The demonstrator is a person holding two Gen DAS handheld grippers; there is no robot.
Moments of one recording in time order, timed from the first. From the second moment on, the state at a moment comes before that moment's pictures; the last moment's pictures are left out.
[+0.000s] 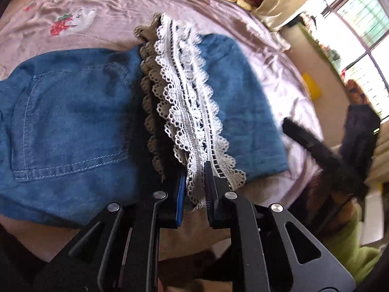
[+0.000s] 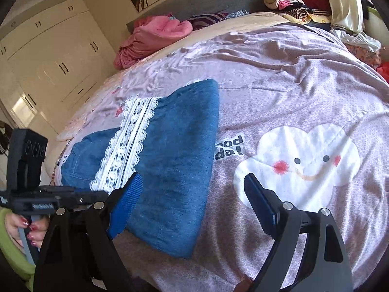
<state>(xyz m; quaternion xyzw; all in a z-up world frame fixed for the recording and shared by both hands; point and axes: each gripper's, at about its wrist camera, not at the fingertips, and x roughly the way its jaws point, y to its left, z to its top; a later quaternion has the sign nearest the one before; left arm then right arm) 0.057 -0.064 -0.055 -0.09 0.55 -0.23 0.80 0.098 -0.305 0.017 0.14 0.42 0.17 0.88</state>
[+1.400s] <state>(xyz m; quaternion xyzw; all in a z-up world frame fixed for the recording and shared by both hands) 0.050 -0.097 -0.050 0.01 0.48 -0.23 0.84 0.208 -0.224 0.047 -0.02 0.45 0.23 0.86</state>
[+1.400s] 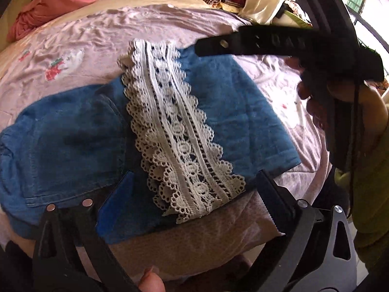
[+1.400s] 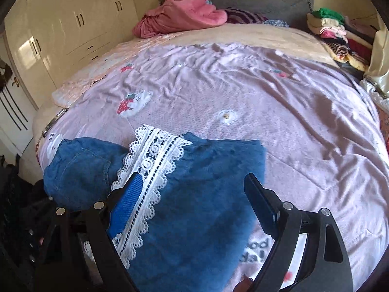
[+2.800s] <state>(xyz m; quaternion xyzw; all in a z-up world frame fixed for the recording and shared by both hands) 0.048 -0.028 -0.016 -0.05 0.46 -0.17 0.87 0.218 -0.212 0.063 0.00 0.46 0.22 0.86</state>
